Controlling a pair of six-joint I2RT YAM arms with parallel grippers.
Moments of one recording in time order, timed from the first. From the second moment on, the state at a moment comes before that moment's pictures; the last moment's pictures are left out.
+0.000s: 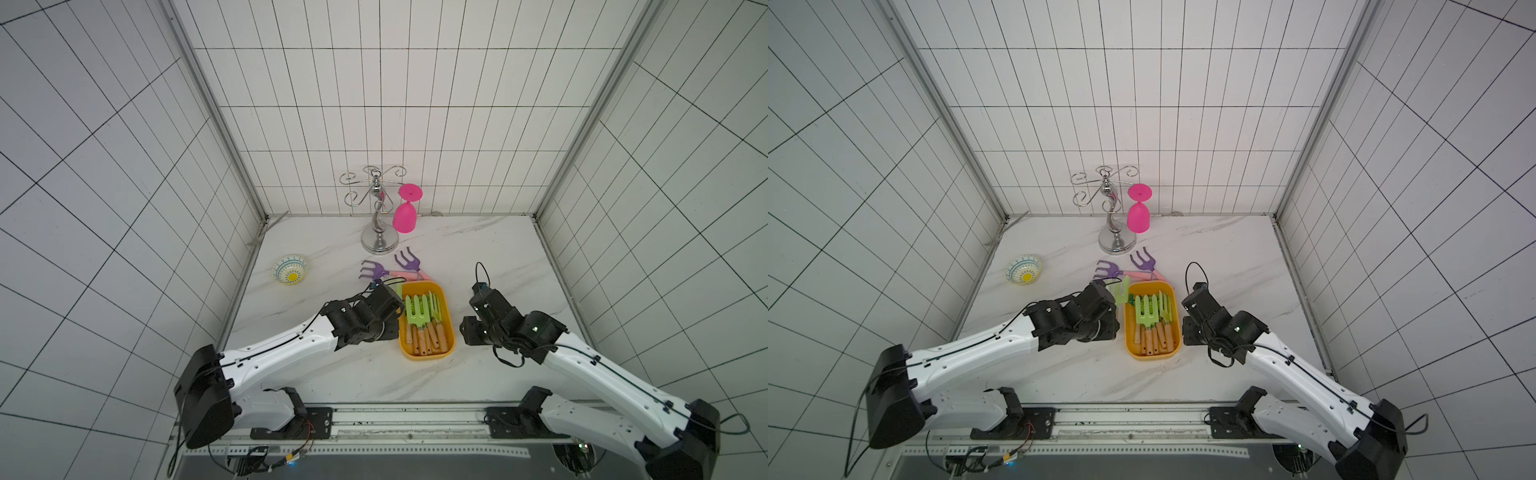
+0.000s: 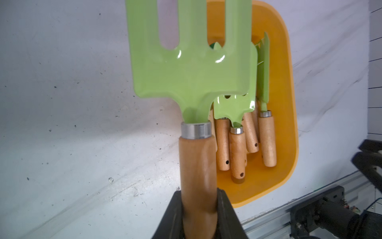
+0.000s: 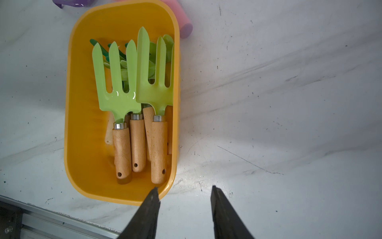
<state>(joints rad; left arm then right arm) -0.96 1.27 0.98 -0.71 -0.08 -0.93 0.85 0.97 0.80 -0.88 0.14 0.61</state>
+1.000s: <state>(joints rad) -1.07 1.47 0.68 0.04 -0.06 -1.04 0.85 0.97 0.77 -0.97 0.15 0.54</state>
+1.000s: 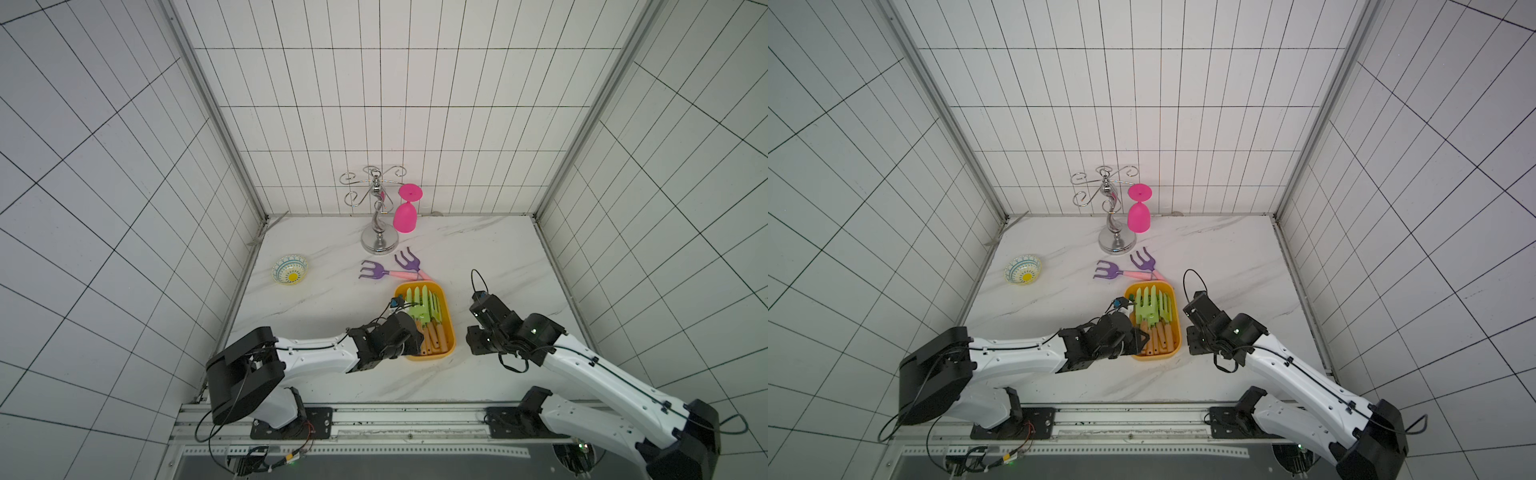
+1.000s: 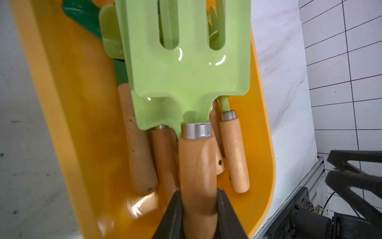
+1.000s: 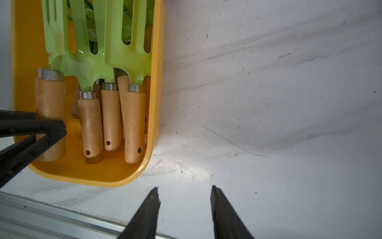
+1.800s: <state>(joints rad) -1.14 1.41 0.73 -0.11 -0.21 -1.08 0.85 1.07 0.80 -0.93 0.18 0.53</state>
